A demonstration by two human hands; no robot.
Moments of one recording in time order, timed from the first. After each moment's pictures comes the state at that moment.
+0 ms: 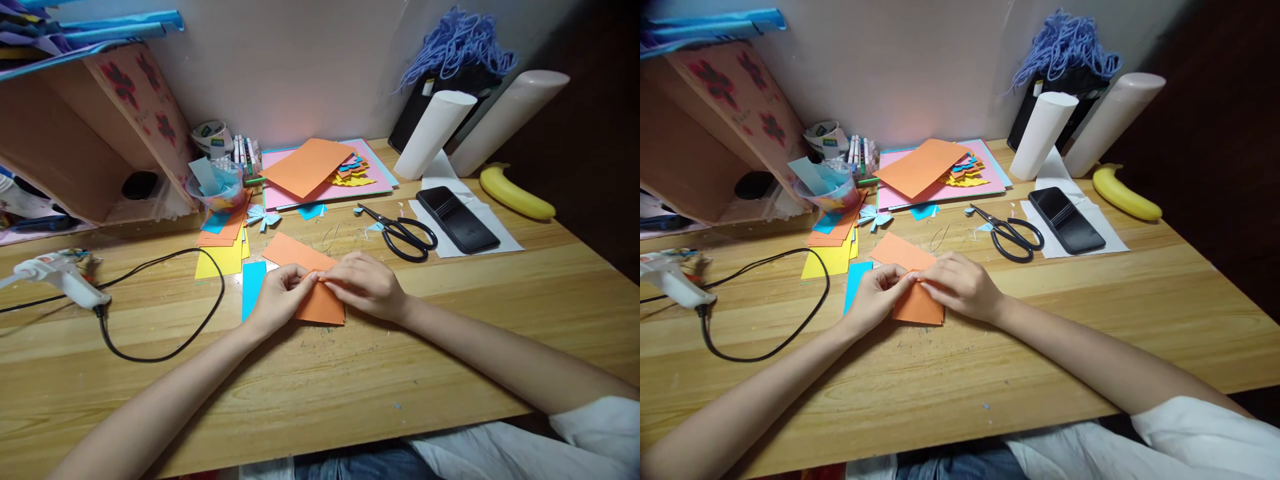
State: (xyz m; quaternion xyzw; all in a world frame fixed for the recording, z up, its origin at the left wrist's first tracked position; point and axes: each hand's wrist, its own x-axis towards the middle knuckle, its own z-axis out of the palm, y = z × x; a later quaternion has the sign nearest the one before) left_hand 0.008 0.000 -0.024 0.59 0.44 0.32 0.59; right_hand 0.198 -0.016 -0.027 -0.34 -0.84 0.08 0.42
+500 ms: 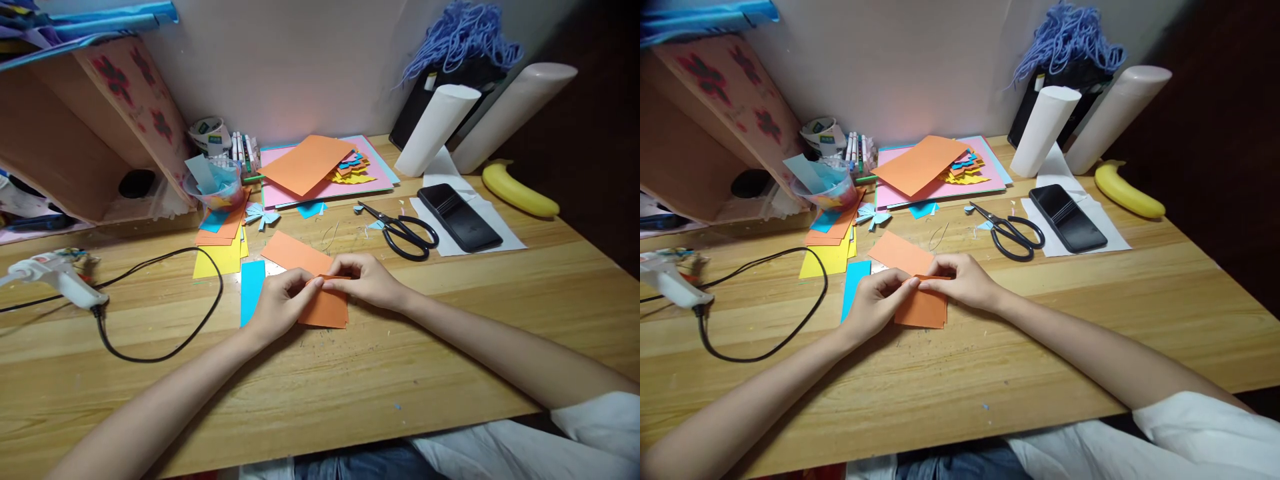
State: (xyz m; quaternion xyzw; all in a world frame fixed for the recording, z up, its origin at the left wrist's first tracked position) left_hand 0.006 -0.007 -0.021 0.72 0.43 0.30 0.46; right_hand 0.192 -0.009 -0.024 -0.47 -0.59 0.55 0.37
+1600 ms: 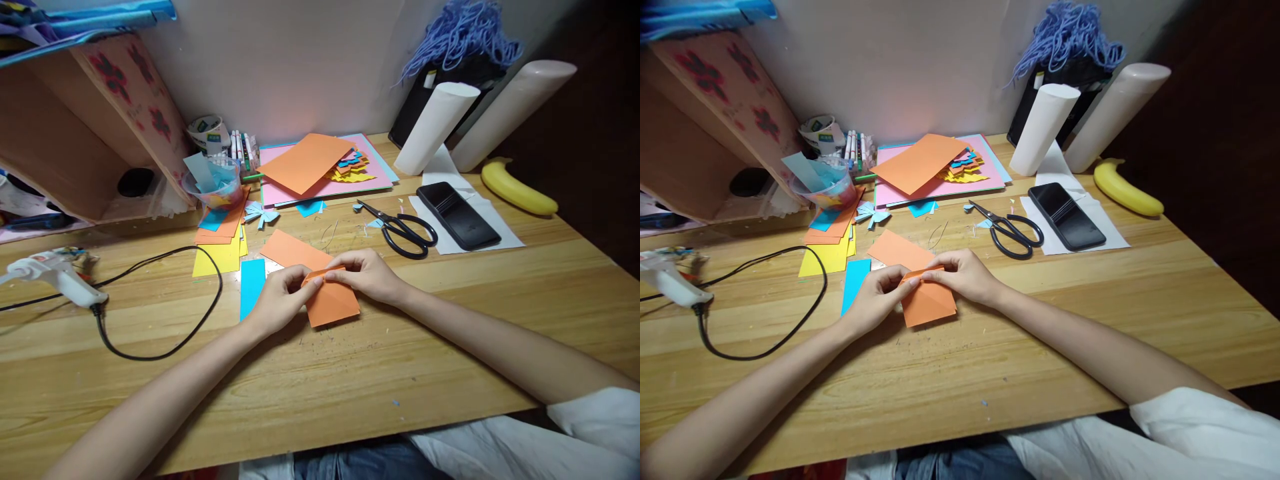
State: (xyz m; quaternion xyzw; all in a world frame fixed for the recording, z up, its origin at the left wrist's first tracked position) left_hand 0.008 -0.001 -0.017 0.65 0.43 0.26 0.57; right_hand 0.196 -0.005 -0.027 -0.48 -0.54 0.57 0.39
